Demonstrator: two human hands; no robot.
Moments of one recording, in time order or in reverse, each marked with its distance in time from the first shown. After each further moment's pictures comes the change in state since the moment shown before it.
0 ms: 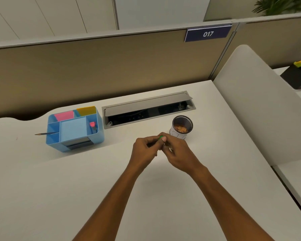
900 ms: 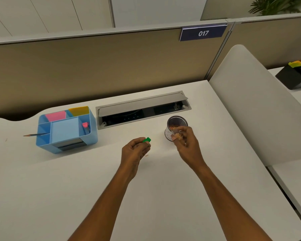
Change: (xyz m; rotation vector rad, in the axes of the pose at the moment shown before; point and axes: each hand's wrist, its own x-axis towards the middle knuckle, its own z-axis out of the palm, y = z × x) left_hand 0.015 -0.038 -0.004 -0.574 0.169 -0.263; right_hand -0.008 0.041 -0.025 0.278 0.409 0.281
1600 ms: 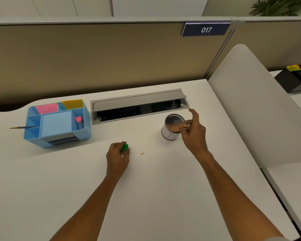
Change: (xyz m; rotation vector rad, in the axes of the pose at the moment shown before) left_hand 0.030 -0.040 -0.057 0.956 0.222 0.411; right_hand 0.051 0.014 -0.020 -0.410 0.109 -0.024
